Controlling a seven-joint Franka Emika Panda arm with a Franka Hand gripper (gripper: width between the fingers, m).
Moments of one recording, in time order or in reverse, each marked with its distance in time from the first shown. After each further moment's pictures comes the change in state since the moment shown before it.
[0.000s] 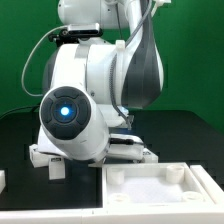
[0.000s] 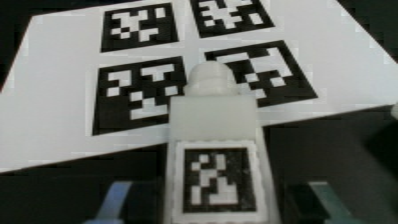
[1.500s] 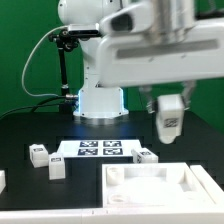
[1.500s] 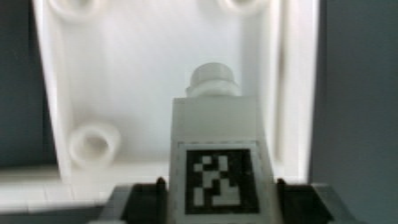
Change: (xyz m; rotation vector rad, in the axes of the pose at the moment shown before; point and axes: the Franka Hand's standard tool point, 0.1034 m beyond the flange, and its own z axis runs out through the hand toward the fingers) arm -0.048 -0.154 -0.227 -0.017 1.037 -0.227
